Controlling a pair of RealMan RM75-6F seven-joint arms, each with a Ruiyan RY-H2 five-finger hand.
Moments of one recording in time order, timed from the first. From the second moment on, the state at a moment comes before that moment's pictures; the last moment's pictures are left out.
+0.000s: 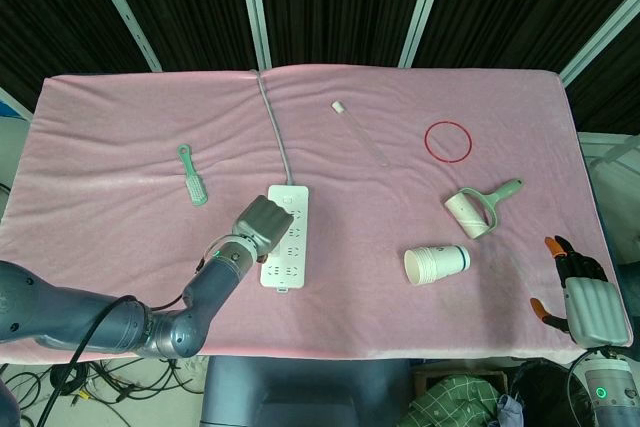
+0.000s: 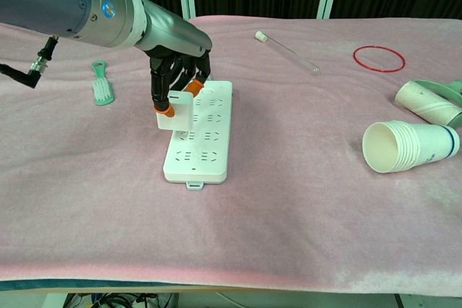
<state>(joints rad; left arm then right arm) -1.51 -1.35 0.00 -1.83 0.07 0.91 1.00 0.11 -1.10 0.06 -1.72 -1.34 1.34 -0.12</state>
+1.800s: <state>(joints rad) -1.52 -1.42 0.04 -1.76 0.11 0.89 0.96 0.11 -1.10 0.06 -1.72 -1.34 1.33 -0.12</state>
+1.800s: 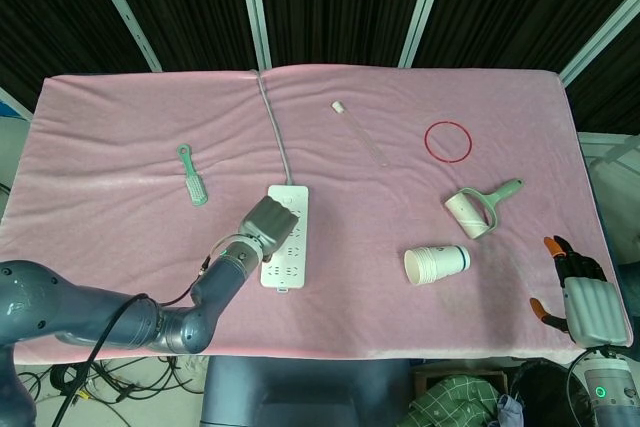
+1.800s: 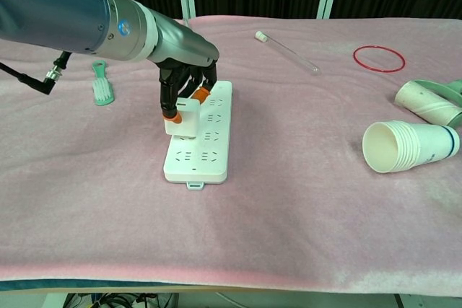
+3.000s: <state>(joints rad) -1.53 -1.49 0.07 -1.70 0.12 0.87 0.95 0.11 -1.10 0.06 -1.72 -1.34 1.33 -0.12</state>
